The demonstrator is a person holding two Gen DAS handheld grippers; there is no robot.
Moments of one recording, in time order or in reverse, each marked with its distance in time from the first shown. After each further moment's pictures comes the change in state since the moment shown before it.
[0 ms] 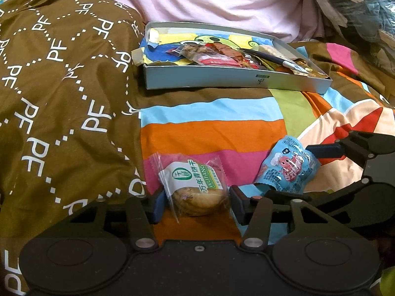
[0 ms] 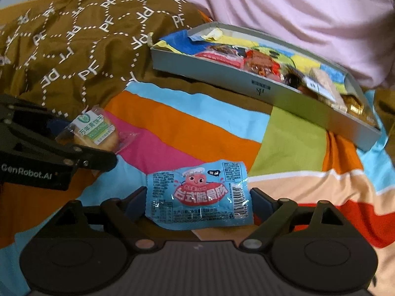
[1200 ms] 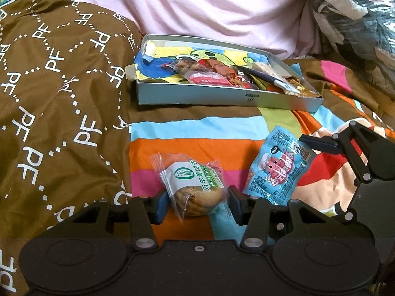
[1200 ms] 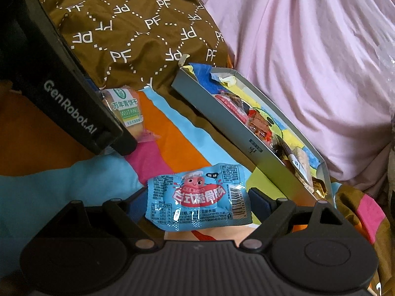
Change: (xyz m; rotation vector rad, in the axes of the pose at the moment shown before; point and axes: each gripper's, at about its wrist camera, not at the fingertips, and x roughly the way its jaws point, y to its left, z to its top) left arm -0.011 -0.008 0.008 -0.054 -0.060 -0.031; right arm -0.014 0.037 -0.010 -0.388 -0.162 -0.227
